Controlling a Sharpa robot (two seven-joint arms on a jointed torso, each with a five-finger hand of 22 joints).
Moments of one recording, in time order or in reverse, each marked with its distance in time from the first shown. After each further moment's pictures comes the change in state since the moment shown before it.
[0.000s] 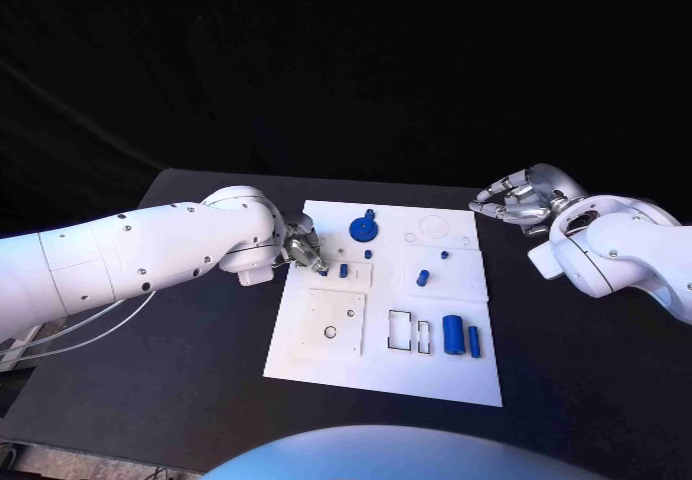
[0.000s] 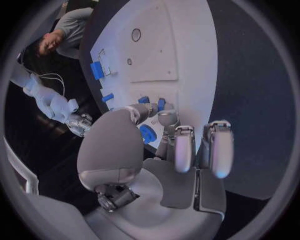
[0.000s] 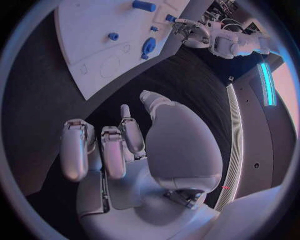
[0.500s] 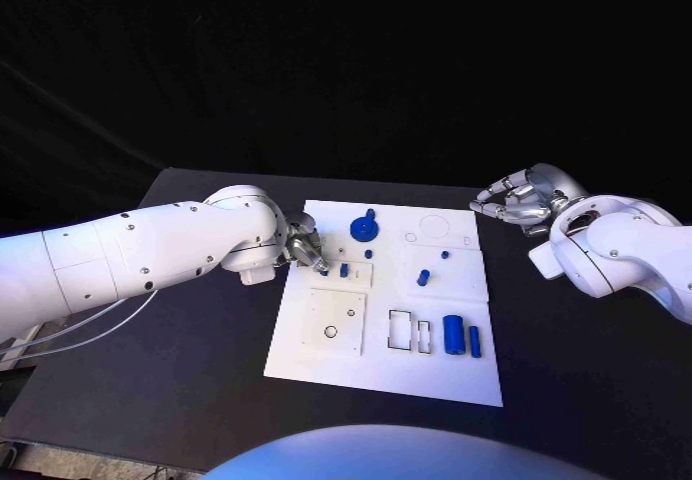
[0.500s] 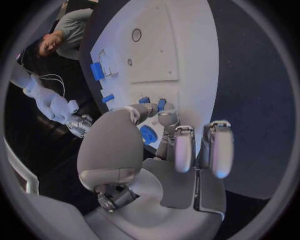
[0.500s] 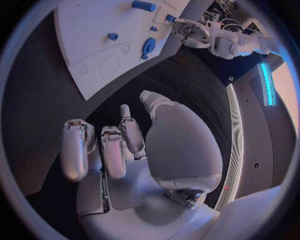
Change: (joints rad) left arm 0.000 0.008 0.000 -0.004 -0.004 0.006 -0.002; left_hand -0.006 0.000 0.000 0.000 0.006 0.000 0.000 0.000 0.048 0.000 0.000 0.000 0.000 0.000 0.000 0.000 0.000 0.000 0.000 0.000 0.000 0.000; right arm 0.000 0.001 0.000 0.000 0.000 0.000 0.000; right_hand 0.000 0.000 0.000 0.000 0.000 0.000 0.000 0.000 0.000 0.000 0.000 0.000 0.001 0.000 0.000 0.000 0.000 0.000 0.000 0.000 0.000 0.000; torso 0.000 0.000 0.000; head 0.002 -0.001
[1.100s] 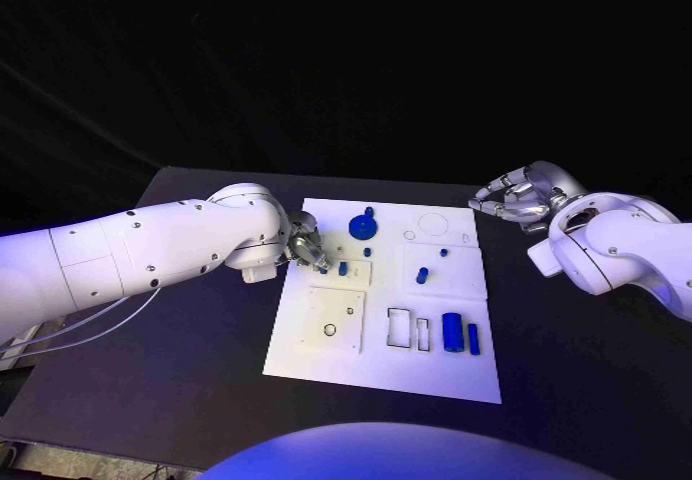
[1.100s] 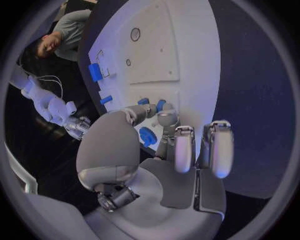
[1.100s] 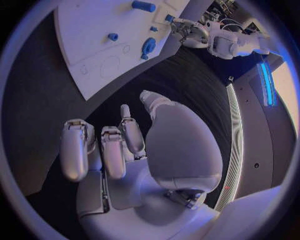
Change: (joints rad) left arm 0.001 0.022 -0.004 -0.018 -0.004 0.012 -0.018; left_hand -0.078 -0.016 0.051 -0.046 -0.001 0.023 -0.009 0.023 0.034 0.011 -0.007 0.002 -0.003 0.000 -0.007 0.000 0.000 0.000 -0.002 -0.005 0.000 0.000; right arm 0.000 -0.001 0.000 0.002 0.000 0.000 0.000; right_hand 0.000 0.000 0.000 0.000 0.000 0.000 0.000 0.000 0.000 0.000 0.000 0.000 0.000 0.000 0.000 0.000 0.000 0.000 0.000 0.000 0.000 0.000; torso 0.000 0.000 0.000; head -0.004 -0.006
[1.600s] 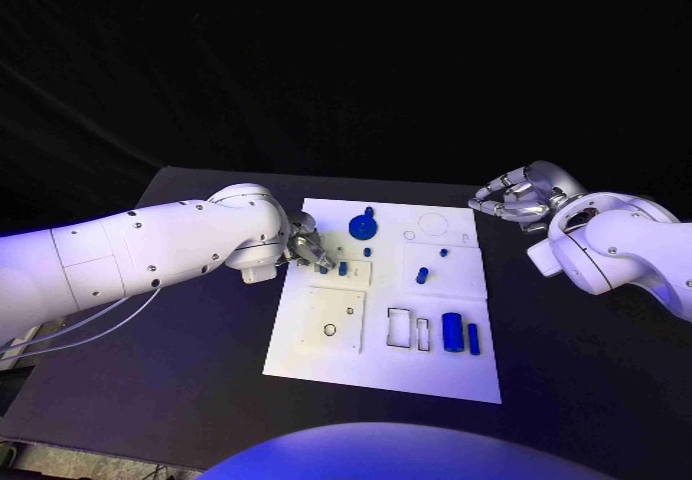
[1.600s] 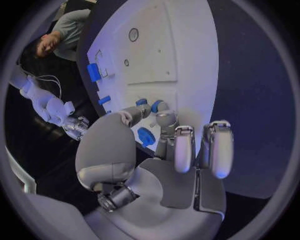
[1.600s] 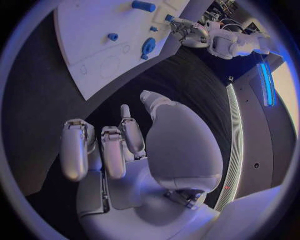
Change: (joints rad) left arm -0.001 0.004 -0.001 -0.007 0.001 0.001 -0.012; left_hand -0.114 -0.029 -0.088 0.037 -0.067 0.021 -0.028 -0.006 -0.043 0.000 -0.008 0.009 -0.003 -0.004 -0.004 0.000 0.000 0.000 -0.001 -0.006 0.000 0.000; right arm 0.000 0.000 0.000 -0.001 0.000 0.000 0.000; right_hand -0.004 -0.004 0.007 -0.001 0.000 -0.004 -0.004 0.008 0.004 0.000 0.000 0.000 0.000 0.000 0.000 -0.004 0.000 0.000 0.000 0.000 -0.004 0.000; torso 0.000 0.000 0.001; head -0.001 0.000
